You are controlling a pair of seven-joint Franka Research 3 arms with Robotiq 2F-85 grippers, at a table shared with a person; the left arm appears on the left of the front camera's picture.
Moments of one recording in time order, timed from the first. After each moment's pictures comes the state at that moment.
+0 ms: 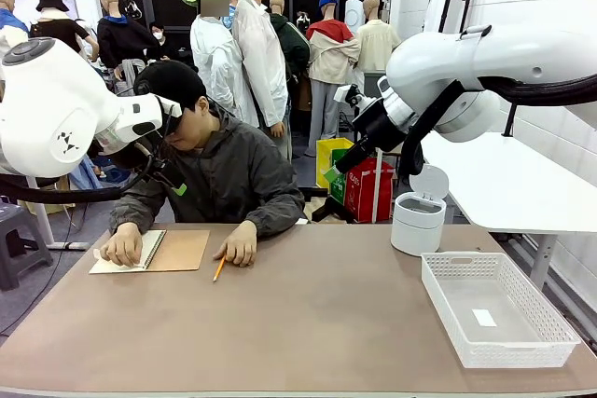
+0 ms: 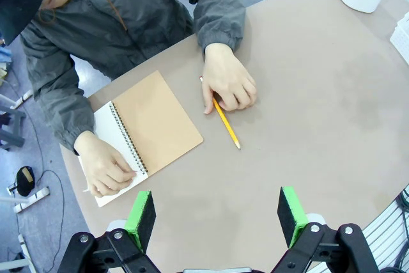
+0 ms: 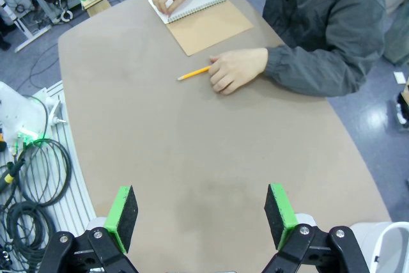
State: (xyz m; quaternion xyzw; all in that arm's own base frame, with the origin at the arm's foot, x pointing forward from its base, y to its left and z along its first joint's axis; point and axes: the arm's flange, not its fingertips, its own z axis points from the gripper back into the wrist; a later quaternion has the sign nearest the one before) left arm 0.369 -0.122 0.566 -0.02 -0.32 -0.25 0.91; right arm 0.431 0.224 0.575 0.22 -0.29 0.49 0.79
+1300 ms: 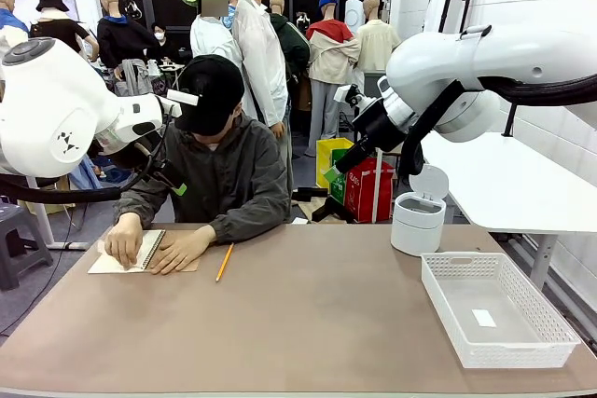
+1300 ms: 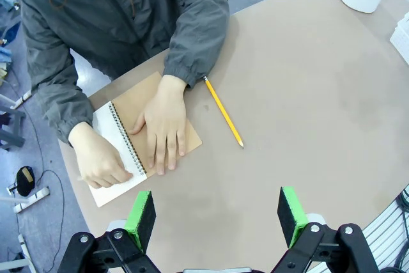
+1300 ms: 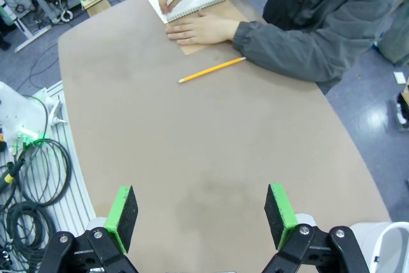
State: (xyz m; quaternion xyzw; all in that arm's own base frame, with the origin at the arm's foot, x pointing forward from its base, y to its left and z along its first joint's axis) left arm 0.369 -0.122 0.566 -0.02 -0.32 -0.25 0.91; right arm 0.431 0.224 0.575 0.22 -0.29 0.49 0.79
